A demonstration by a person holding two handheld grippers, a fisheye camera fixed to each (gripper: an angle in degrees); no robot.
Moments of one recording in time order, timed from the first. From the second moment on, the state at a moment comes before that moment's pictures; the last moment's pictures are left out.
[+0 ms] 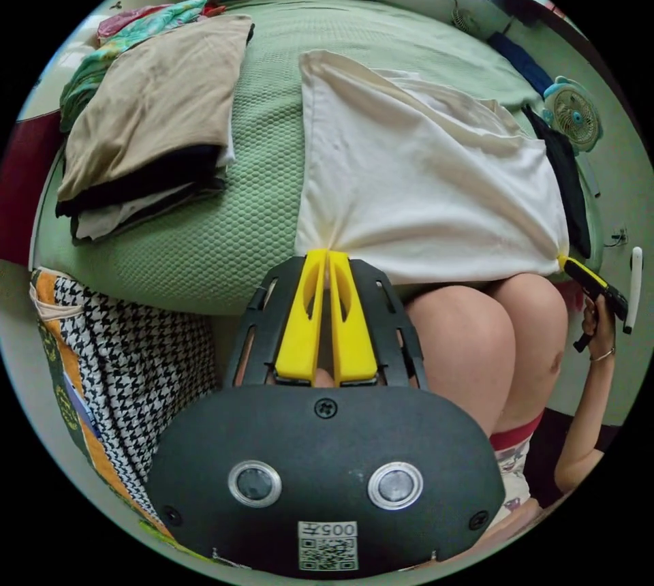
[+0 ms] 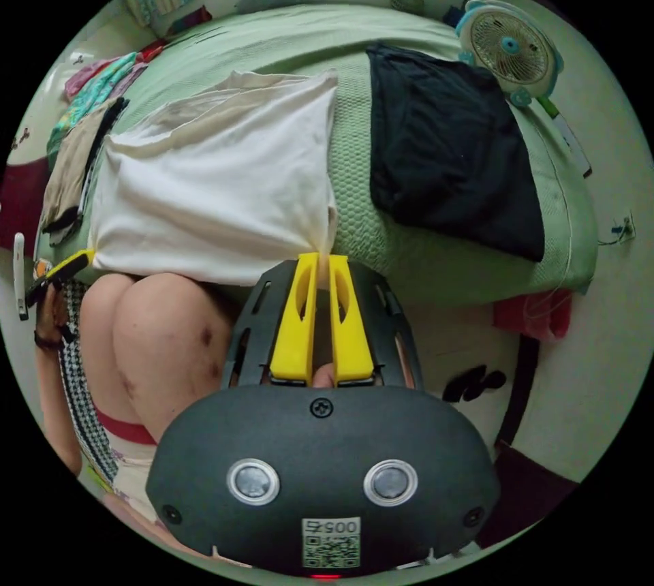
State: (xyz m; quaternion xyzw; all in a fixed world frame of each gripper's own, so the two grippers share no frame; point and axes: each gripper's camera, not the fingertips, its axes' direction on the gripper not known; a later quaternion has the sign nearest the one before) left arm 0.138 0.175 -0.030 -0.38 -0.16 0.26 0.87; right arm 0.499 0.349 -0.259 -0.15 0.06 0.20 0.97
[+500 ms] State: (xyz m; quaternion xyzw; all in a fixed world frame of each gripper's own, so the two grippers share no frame) left arm 0.227 0.152 0.093 -0.35 -0.11 0.34 0.87; right arm 0.486 0.204 -0.200 -0.07 0.03 0.12 0.99
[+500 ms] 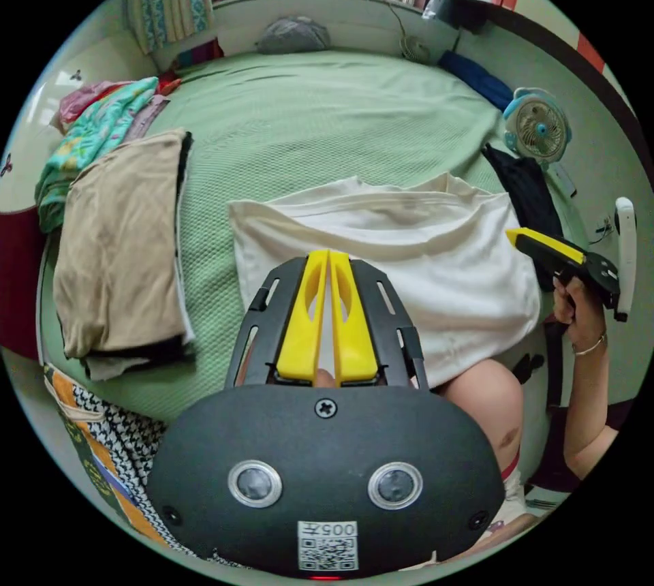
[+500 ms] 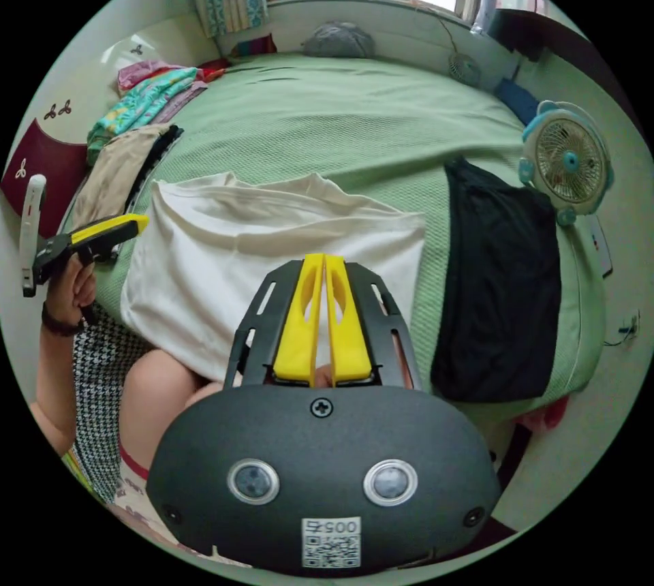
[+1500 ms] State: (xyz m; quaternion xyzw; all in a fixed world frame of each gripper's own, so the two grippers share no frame) left arm 0.215 0.157 0.177 -0.35 -0.09 0.28 0.89; right arm 0.537 0.149 -0.164 -0.08 0.05 0.14 0.99
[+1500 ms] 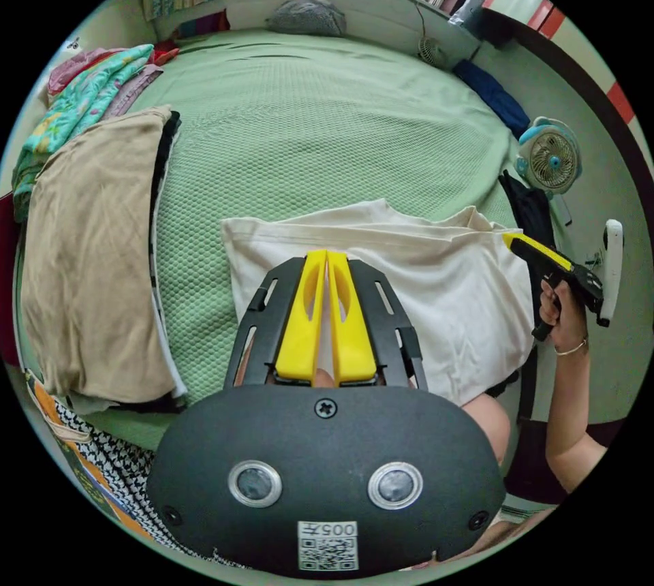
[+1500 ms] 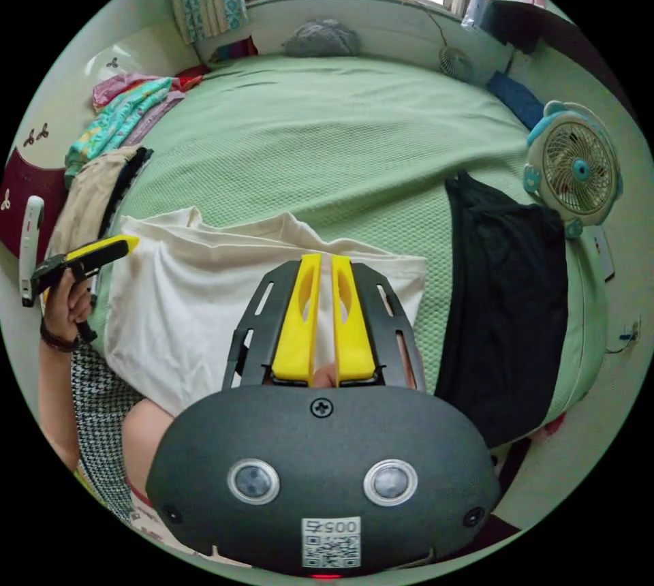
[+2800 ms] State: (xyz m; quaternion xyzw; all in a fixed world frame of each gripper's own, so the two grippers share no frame) left arm 0.437 0.511 0.090 -0.41 -0.03 0.43 0.81; right arm 0.612 0.250 -0.354 -0.03 0.07 0.15 0.99
